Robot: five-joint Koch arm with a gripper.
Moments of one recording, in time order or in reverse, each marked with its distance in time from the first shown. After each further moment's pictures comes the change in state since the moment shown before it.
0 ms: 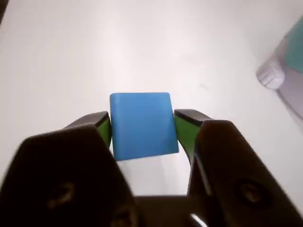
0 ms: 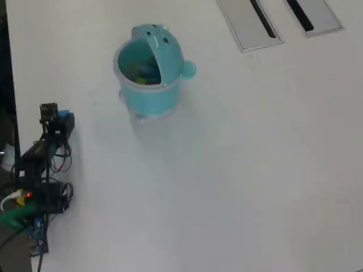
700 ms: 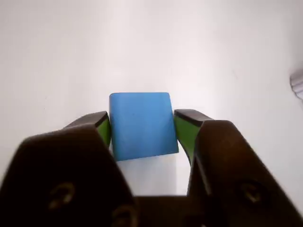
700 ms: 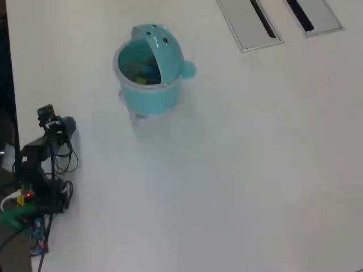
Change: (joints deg) arm -1.6 -12.0 -1.9 -0.1 -15.5
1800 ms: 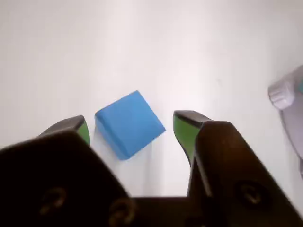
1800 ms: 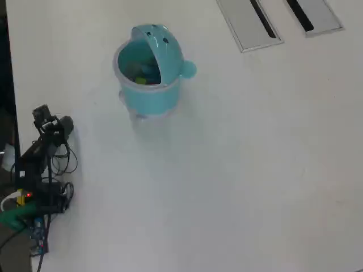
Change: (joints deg) arm 0.0 10.8 1.0 9.9 -4.0
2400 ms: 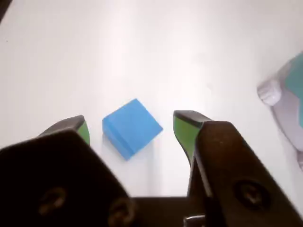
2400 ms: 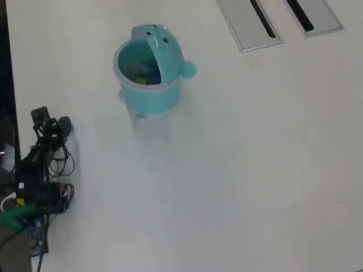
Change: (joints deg) arm -0.7 8.3 3.8 0.0 5.4
